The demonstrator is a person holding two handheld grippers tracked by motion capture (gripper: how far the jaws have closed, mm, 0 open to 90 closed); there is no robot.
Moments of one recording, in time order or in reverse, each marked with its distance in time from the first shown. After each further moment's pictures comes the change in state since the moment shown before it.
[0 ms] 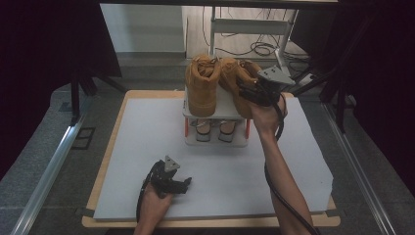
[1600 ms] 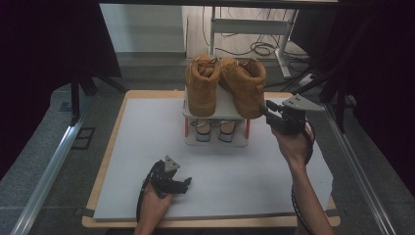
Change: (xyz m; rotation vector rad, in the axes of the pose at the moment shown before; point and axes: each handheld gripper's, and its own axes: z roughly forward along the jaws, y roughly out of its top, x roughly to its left) left arm 0.000 0.000 0.000 0.002 0.000 0.000; right arm -0.030 -0.048 -0.080 0.138 0.129 0.018
